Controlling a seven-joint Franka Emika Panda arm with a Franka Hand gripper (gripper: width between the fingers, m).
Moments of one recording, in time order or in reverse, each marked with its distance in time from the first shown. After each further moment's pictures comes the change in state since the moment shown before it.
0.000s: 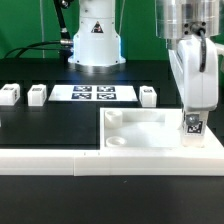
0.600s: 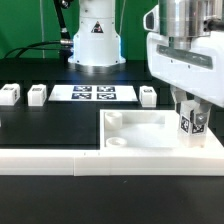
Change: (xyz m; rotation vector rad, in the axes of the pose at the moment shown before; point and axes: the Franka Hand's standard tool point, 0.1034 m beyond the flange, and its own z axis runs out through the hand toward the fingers) arm 0.000 -0.003 -0.001 0.012 0.028 -0.412
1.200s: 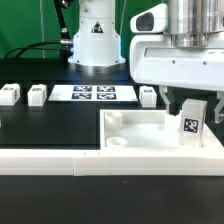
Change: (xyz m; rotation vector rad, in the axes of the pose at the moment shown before) arm -0.006 -0.003 -0.002 0.046 0.035 -0.579
